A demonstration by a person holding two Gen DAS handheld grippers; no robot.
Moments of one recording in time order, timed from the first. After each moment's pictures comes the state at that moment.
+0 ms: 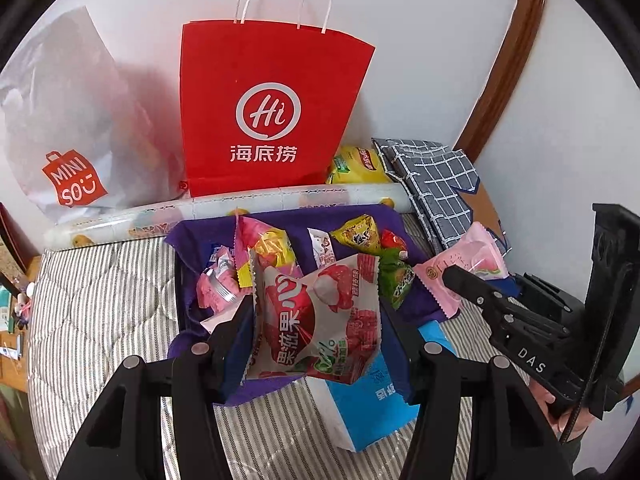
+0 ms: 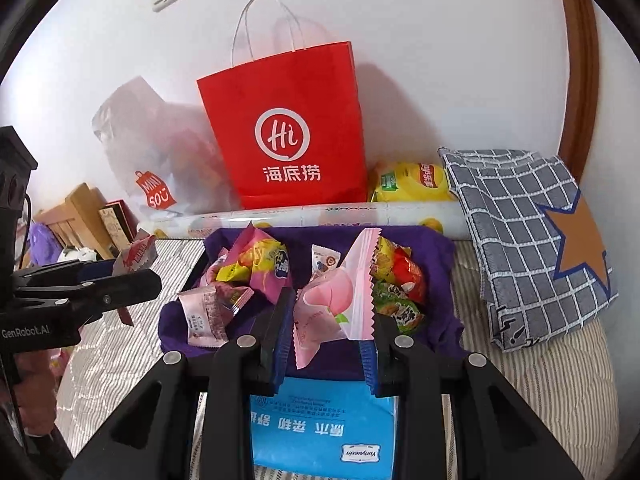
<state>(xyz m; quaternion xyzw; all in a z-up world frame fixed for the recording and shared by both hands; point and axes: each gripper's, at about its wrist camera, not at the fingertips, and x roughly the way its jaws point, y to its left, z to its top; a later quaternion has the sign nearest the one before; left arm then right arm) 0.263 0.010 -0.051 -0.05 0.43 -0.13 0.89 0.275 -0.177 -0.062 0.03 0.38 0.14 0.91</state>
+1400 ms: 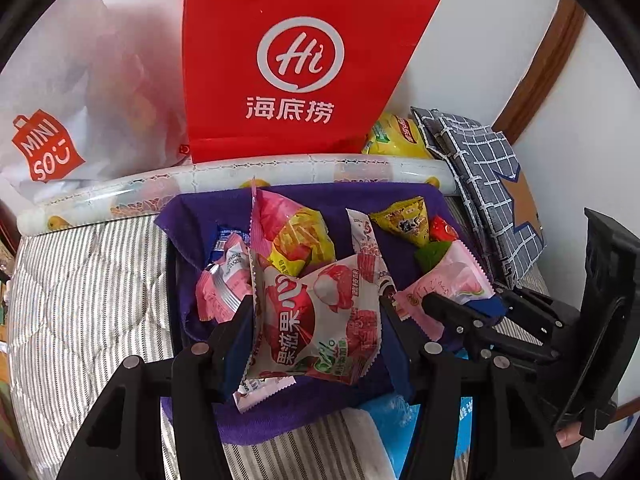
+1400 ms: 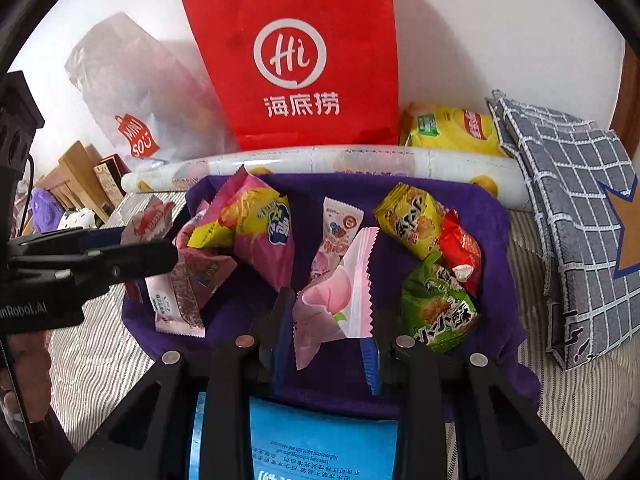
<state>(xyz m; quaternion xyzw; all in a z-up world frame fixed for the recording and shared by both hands) 0.326 0.017 -0.112 -0.06 0.49 -0.12 0.86 0.333 -0.144 -0.136 0.00 0.46 0.18 0.87</state>
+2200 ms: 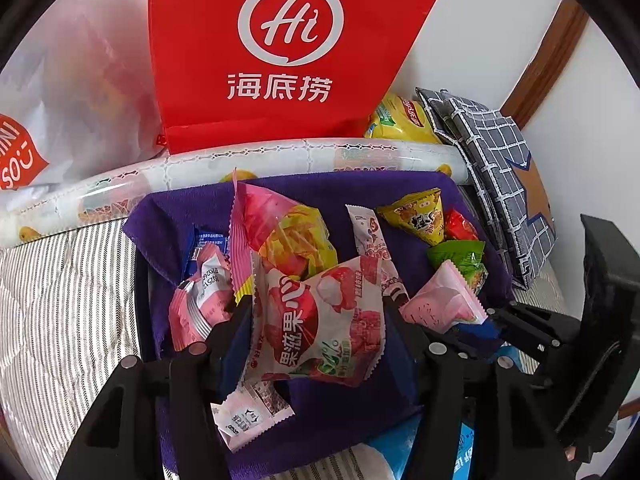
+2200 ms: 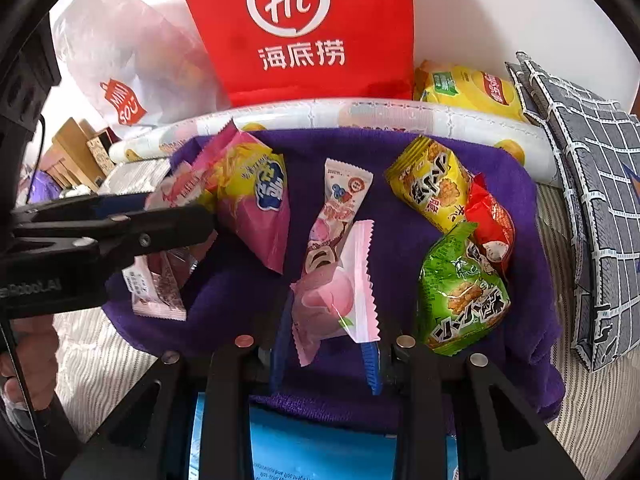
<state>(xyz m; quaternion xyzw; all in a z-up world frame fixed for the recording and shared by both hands) 0.355 0.005 -0.140 -0.05 0.51 -0.13 0.85 0.350 -0.131 -0.168 -0.01 0.52 0.18 0.84</state>
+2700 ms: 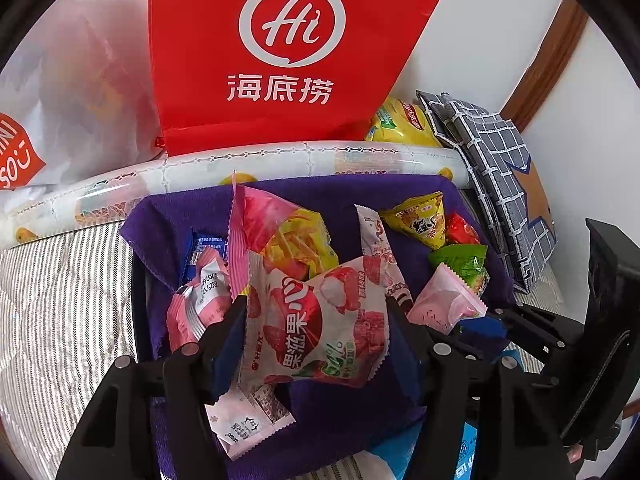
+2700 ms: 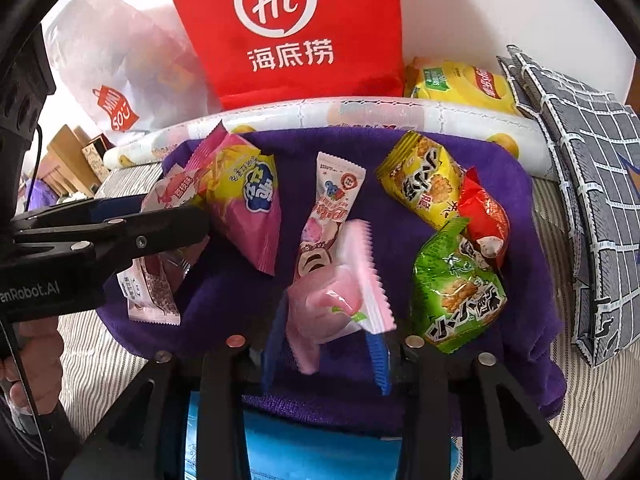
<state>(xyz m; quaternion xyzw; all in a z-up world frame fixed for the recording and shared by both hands) 0.356 0.006 -0.143 -0.05 0.50 -0.13 0.85 0.349 -0.140 -0.166 0.00 0.51 0.17 0.84</state>
